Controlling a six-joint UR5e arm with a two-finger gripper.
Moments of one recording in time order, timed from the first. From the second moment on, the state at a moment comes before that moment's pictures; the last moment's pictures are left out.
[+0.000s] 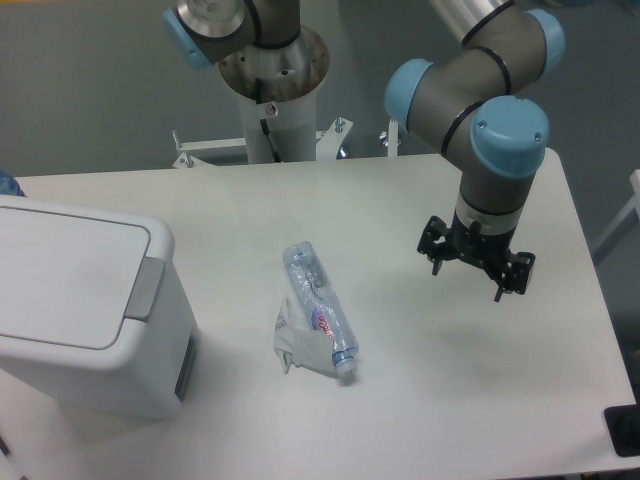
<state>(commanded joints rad) 2.65 -1.96 -1.52 -1.10 1.54 1.19</state>
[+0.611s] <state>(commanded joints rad) 2.62 -1.93 -1.57 -1.04 1.52 1.19</state>
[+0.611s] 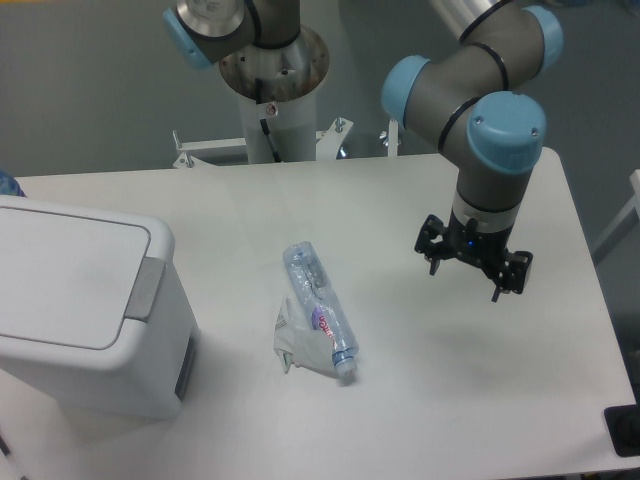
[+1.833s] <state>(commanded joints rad) 2.49 -1.79 -1.53 -1.00 1.12 0.52</state>
